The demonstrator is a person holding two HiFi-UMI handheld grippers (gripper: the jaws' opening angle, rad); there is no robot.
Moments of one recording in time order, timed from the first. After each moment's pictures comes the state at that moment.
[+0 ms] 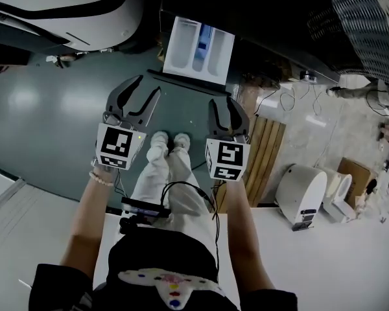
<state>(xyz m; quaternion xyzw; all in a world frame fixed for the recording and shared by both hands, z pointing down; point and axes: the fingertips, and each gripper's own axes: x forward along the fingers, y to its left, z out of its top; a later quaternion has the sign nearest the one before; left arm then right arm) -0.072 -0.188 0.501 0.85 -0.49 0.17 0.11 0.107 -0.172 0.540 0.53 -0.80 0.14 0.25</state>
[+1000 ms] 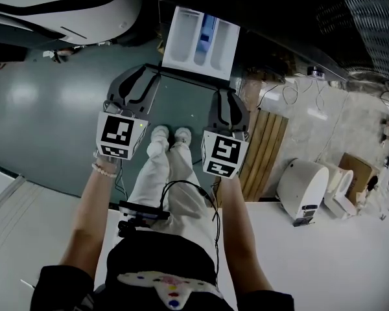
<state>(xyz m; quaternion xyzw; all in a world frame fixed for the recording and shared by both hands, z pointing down) -0.071 -0.206 0.524 0.84 -0.50 0.16 0.12 0.111 -0.180 0.553 0.58 -0.76 0.13 0.25</state>
